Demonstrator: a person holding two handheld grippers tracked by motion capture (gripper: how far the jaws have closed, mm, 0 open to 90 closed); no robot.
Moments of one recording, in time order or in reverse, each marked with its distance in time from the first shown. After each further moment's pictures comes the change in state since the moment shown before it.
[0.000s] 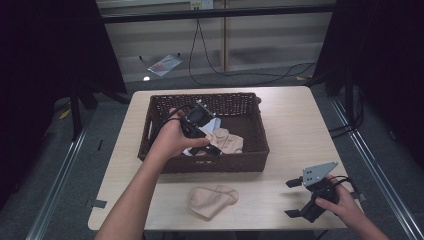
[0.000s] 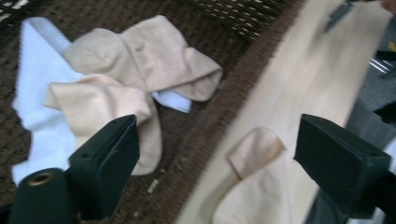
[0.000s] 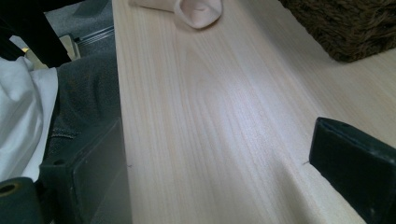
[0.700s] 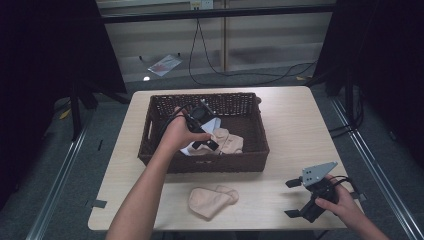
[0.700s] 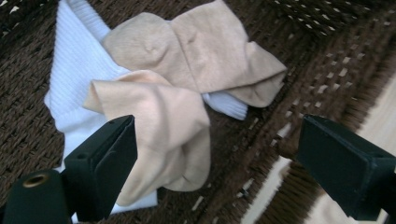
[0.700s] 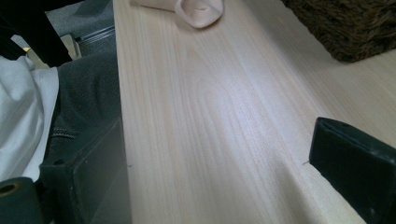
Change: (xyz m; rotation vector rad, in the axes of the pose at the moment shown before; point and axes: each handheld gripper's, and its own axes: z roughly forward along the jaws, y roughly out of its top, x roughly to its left) left arm 0.043 0.005 0.039 0.054 0.060 -0.040; right arm 0.000 0.000 0.001 0.003 0.006 -0.001
